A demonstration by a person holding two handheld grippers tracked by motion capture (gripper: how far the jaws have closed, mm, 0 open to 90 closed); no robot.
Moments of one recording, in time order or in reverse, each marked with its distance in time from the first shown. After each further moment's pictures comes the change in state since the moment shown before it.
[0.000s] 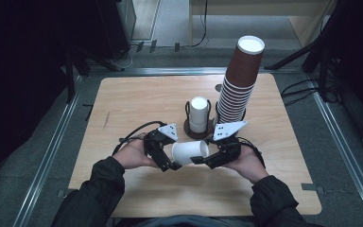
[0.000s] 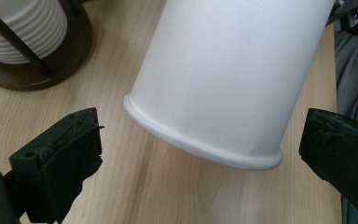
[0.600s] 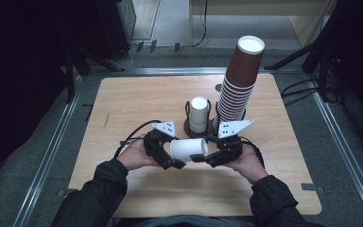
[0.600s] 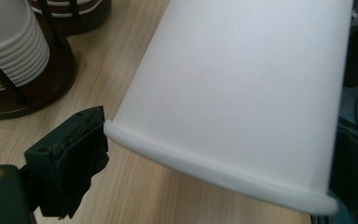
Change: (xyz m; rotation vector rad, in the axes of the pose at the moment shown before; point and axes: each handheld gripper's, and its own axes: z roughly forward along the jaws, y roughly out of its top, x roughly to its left) left arm 0.003 -0.003 0.002 -0.148 -0.116 -0.058; right arm 0.000 0.001 -0.005 -0.125 0.062 0.025
